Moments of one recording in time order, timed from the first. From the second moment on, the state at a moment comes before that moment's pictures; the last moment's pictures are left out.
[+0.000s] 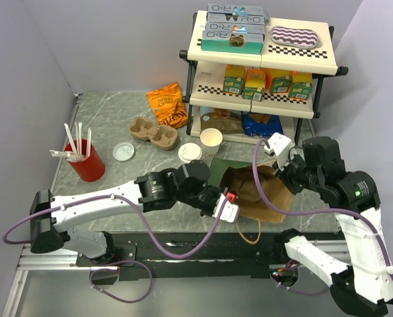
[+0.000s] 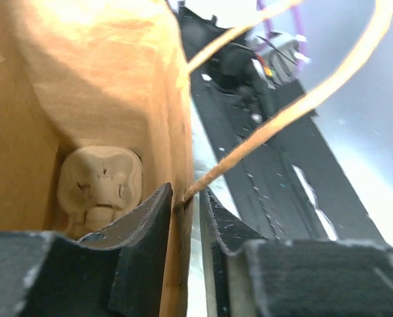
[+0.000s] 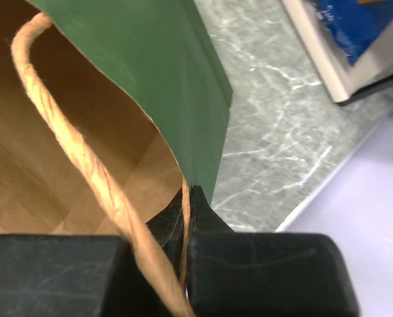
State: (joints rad) left arm -1.25 1.35 1.22 -0.34 0.49 0.59; right arm 0.35 0.88 1.45 -1.40 -0.10 -0.48
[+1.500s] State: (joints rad) left arm -0.81 1.37 1.53 -0.50 0.11 0.41; right arm 0.15 1.12 1.43 -1.30 -0.11 -0.56
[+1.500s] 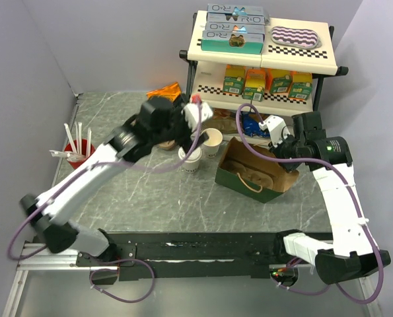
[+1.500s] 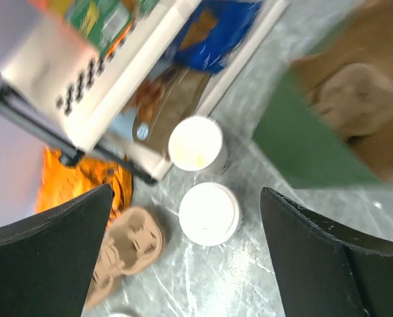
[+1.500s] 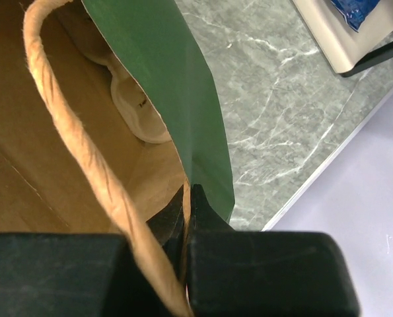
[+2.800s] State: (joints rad) left arm -0.62 2.01 1.87 -0.95 0.29 0.43; right arm 0.15 1.13 1.43 -1.29 -0.11 -0.55
